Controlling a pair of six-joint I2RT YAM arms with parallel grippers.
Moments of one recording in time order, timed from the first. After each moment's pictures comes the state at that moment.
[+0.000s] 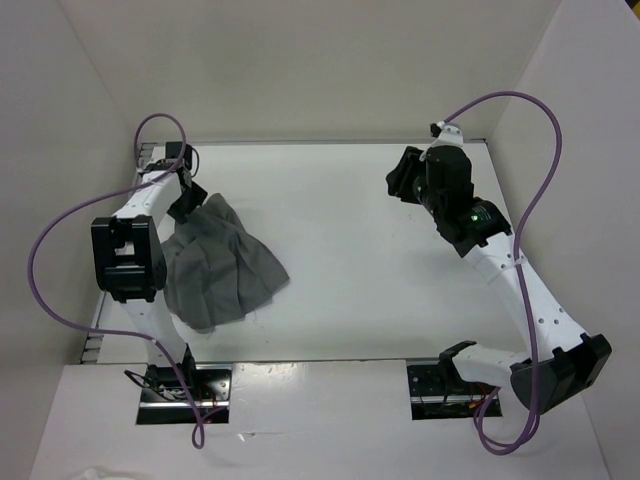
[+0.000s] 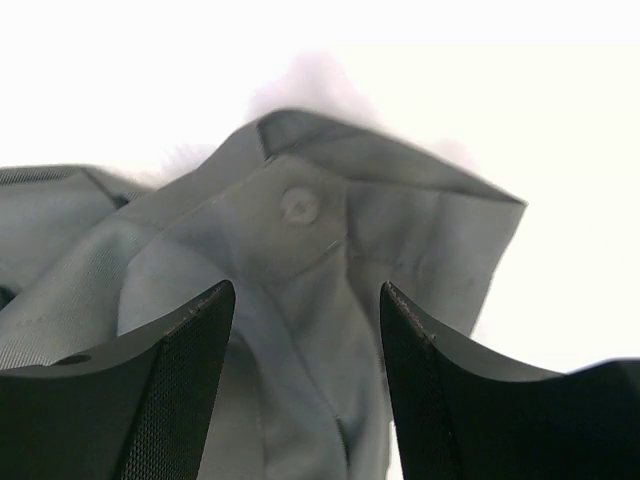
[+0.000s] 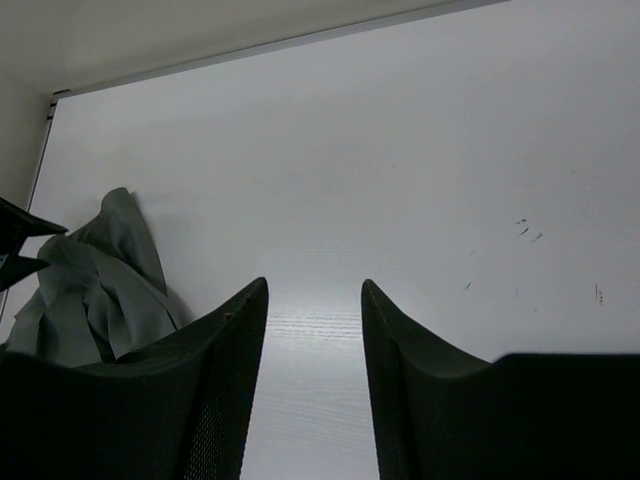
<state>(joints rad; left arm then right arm) 0.07 1.90 1.50 -0.72 -0.33 -0.90 0.40 1.18 1.29 -0.47 0.20 0.46</state>
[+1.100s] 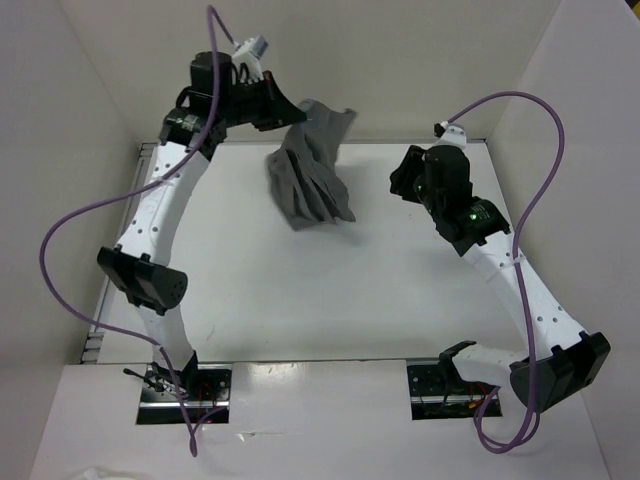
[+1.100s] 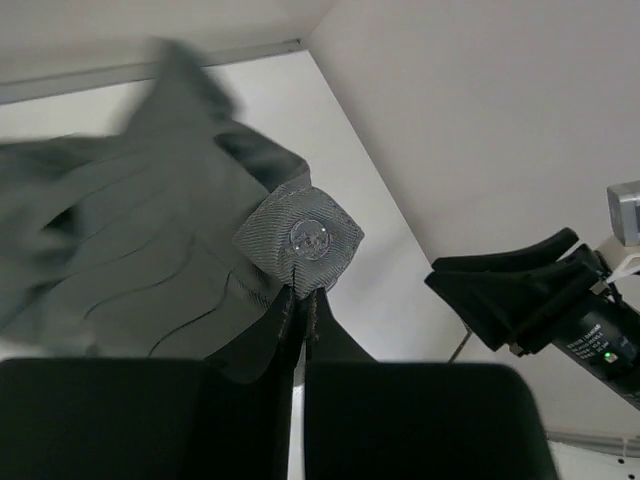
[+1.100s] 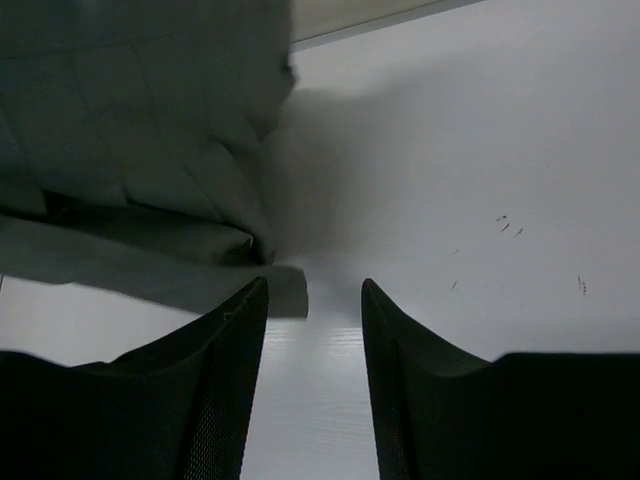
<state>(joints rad) -0.33 1.89 2.27 -0.67 0.50 -0.51 0.40 1.19 1.29 -0.47 0.25 0.48</state>
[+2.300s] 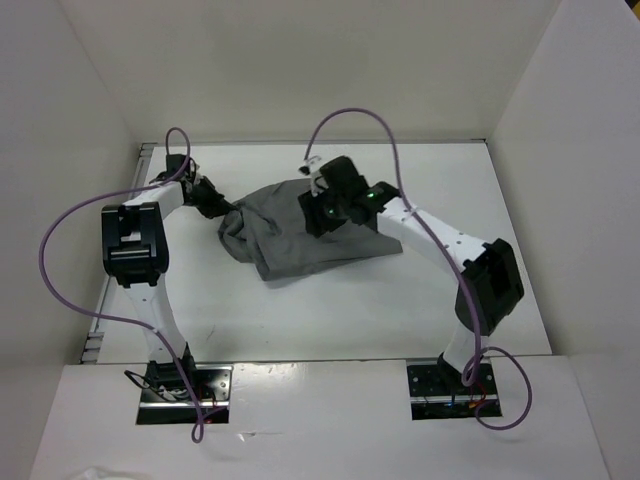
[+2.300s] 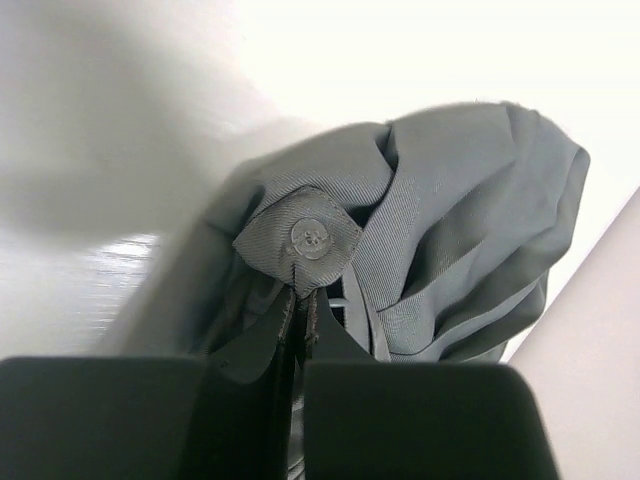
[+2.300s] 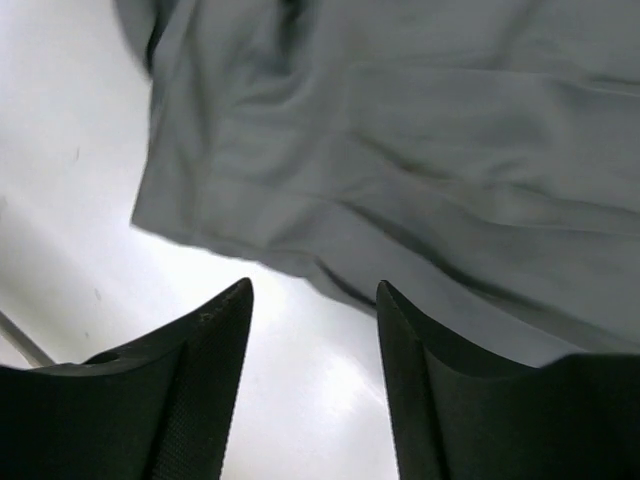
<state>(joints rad) 0.12 2.07 1.45 -0.38 0.47 -0.72 0.66 1.69 1.48 -0.54 -0.11 0.11</state>
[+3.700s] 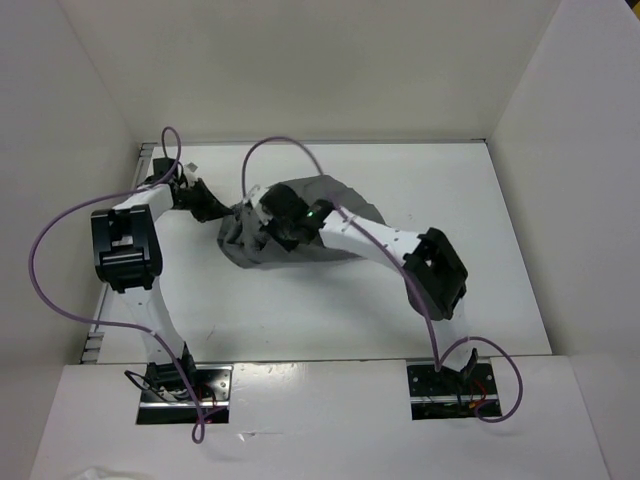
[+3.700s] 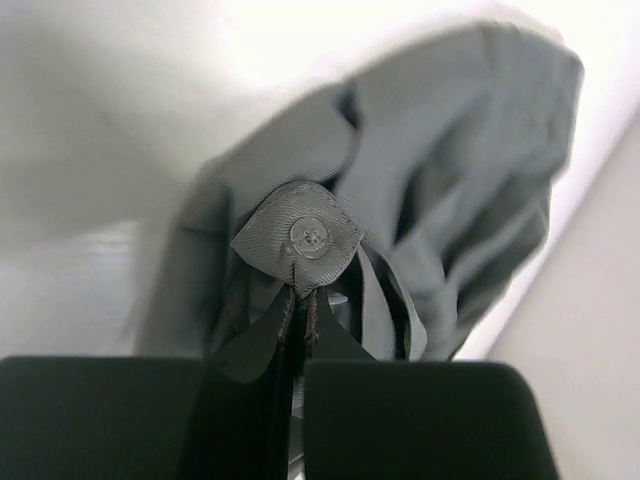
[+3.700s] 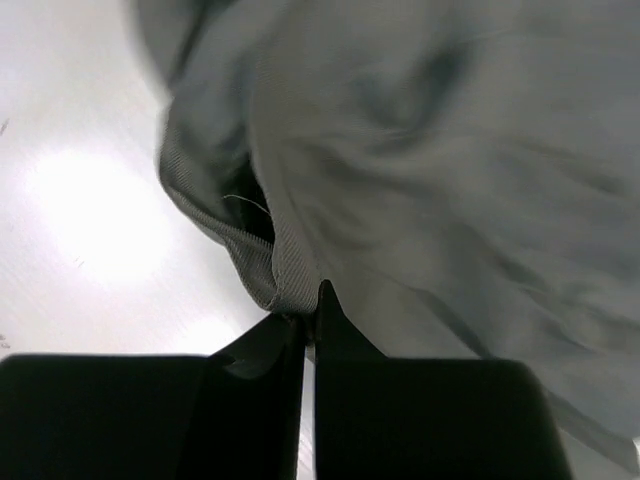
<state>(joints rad) 0.18 2.03 1.41 -0.42 0.62 -0.57 0.94 2.02 1.65 -0.52 0.11 -0.11</state>
